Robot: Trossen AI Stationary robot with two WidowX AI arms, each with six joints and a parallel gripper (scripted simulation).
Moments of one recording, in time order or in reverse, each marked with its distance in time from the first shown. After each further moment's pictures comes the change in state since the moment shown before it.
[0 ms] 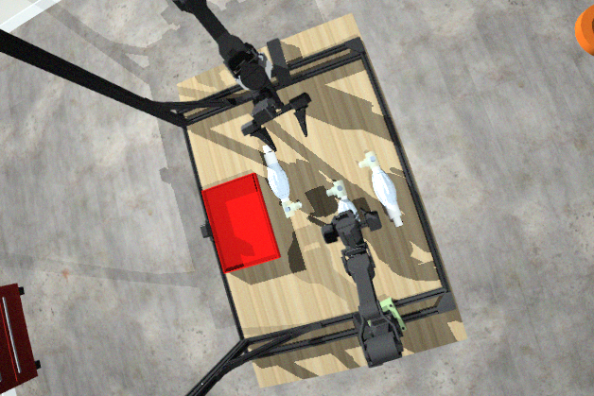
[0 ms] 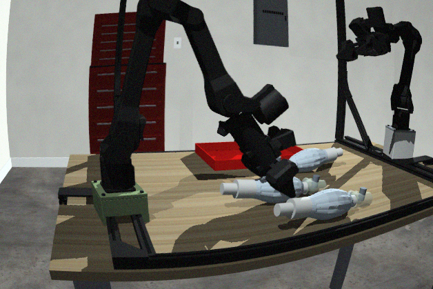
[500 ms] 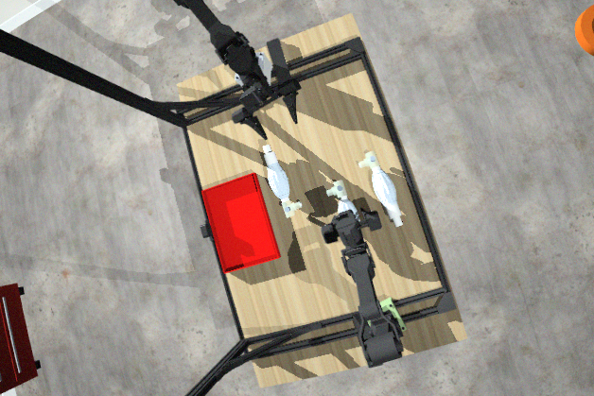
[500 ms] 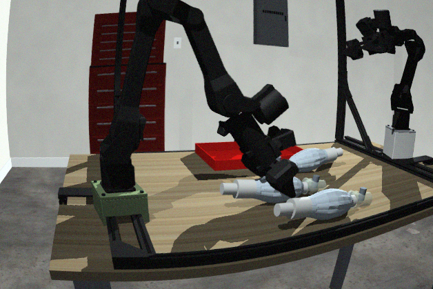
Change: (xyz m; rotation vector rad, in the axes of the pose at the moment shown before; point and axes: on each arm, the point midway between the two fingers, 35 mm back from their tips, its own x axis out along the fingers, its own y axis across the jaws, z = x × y) left arm -0.040 -0.008 0.000 0.018 -0.088 0.026; right arm 0.000 0.000 0.000 0.001 0.000 0.000
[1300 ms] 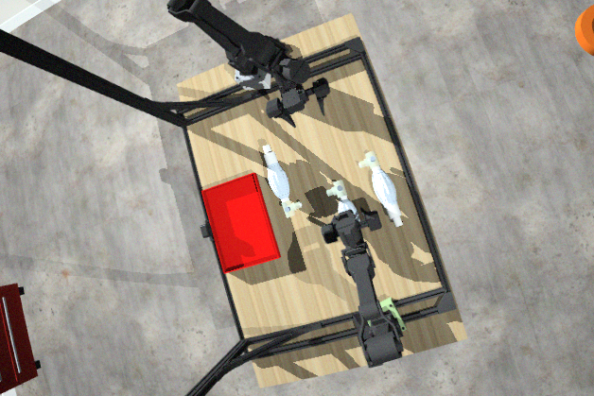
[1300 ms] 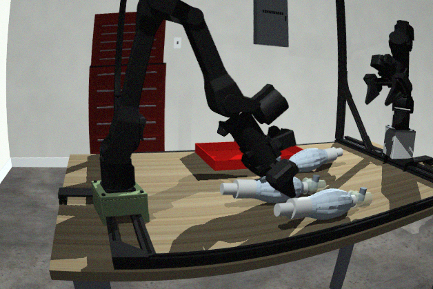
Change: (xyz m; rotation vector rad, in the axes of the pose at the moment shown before) left arm 0.013 0.040 -0.140 -0.058 0.504 -0.113; right arm 0.000 0.000 0.000 0.000 0.000 0.000
